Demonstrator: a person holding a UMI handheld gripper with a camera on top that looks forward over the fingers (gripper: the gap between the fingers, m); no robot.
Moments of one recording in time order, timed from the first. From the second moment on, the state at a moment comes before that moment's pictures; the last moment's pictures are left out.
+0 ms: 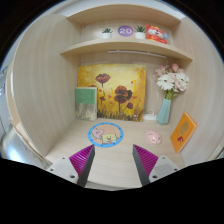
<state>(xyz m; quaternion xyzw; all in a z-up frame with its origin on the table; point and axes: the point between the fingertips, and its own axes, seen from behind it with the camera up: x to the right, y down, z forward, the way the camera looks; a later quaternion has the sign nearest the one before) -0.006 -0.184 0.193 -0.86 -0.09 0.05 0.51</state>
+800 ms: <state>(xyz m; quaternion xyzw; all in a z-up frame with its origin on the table) 0.191 -0.007 0.008 -0.92 -0.01 -0.06 0.40</state>
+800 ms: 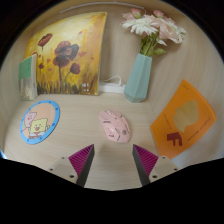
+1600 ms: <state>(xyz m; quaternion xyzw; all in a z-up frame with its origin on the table) 0.221 0.106 -0.011 -0.93 0.05 -0.05 0.36</state>
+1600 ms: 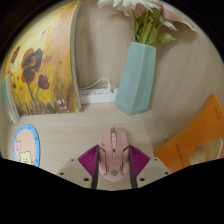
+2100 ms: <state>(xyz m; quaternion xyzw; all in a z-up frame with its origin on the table) 0.060 0.128 0.236 -0.86 0.03 -0.02 0.51</state>
